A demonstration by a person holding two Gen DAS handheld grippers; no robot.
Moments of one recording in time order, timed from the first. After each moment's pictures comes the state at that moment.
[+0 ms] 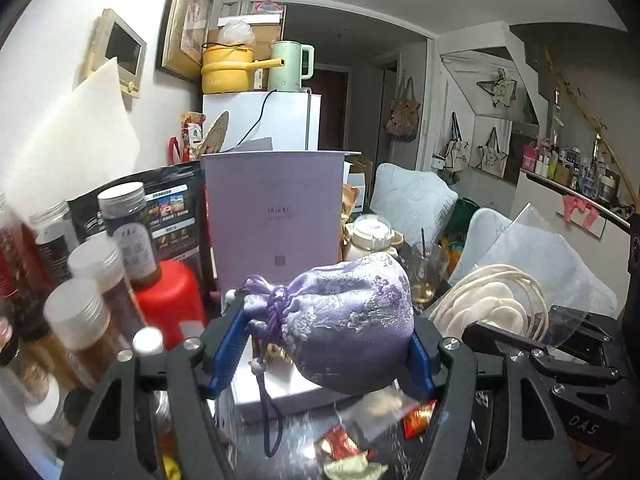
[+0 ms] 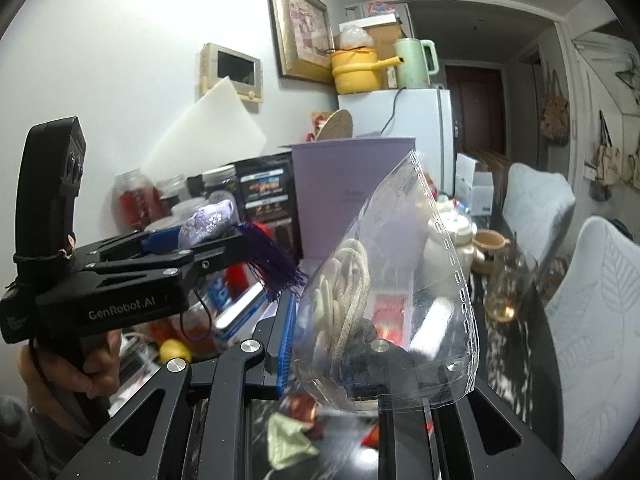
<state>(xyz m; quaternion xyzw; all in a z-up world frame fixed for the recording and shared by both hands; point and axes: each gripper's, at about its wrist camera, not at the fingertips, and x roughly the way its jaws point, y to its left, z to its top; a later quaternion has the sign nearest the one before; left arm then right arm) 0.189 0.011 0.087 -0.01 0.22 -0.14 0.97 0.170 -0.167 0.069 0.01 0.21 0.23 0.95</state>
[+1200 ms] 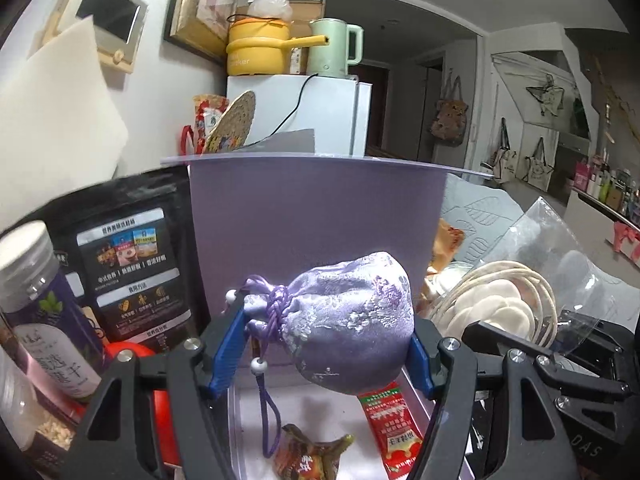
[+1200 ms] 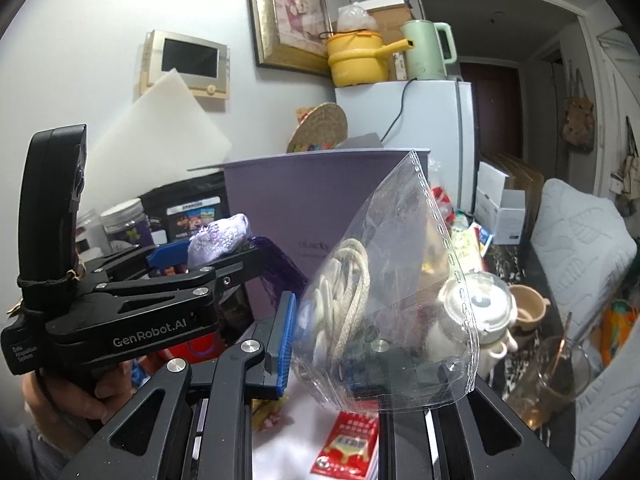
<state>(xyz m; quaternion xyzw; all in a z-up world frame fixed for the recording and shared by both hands) 0.375 0.011 0.065 -0.03 0.23 -0.06 0.97 0.370 -0.157 0.062 0.00 0.22 0.25 0.94</state>
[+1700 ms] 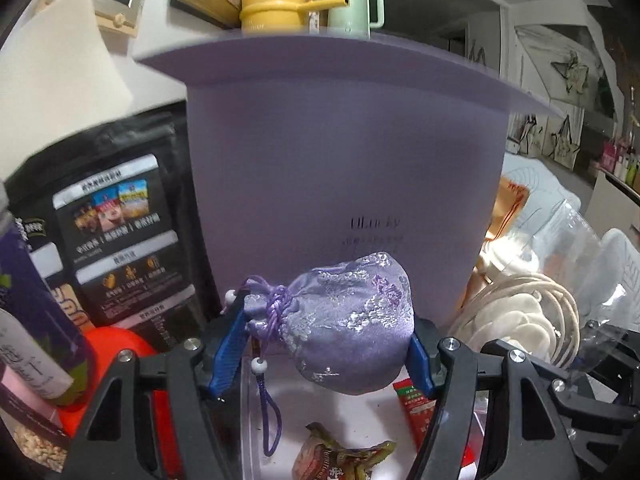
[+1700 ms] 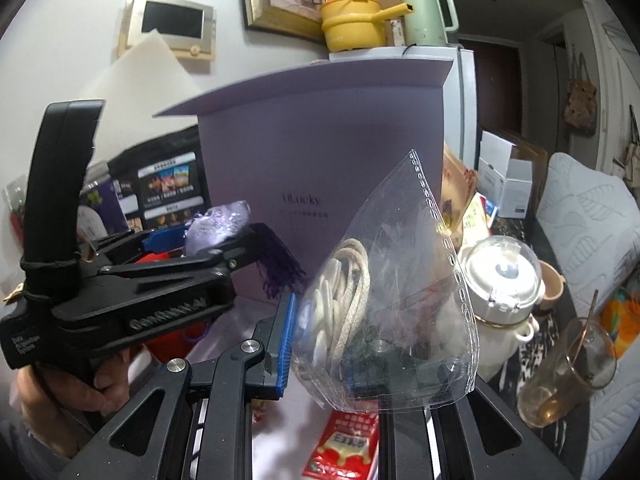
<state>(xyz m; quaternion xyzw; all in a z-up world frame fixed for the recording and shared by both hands) 0.412 0.009 0.024 -0.01 0.29 -0.03 0.96 0.398 -0.142 0.022 -0.01 0.27 0.24 0.93</state>
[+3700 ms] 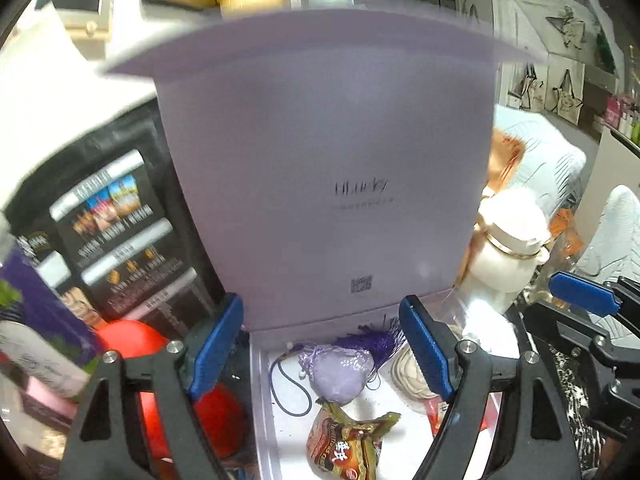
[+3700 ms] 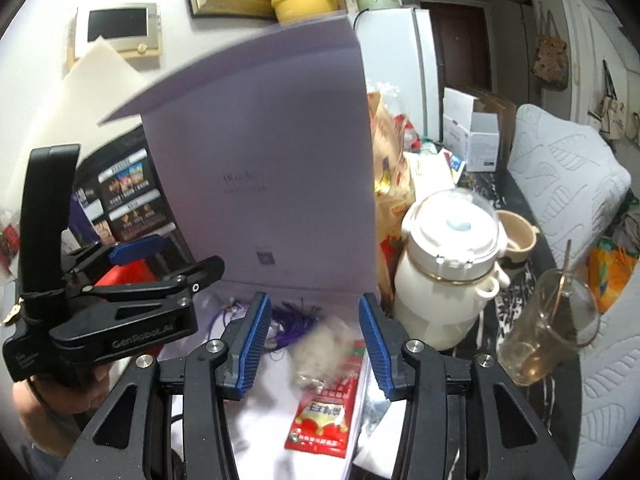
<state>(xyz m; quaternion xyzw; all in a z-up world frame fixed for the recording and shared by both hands) 0.434 0.000 0.021 0.05 0.33 -0.02 0.94 0.410 -0.173 0.027 0.03 0.33 0.19 0.92</state>
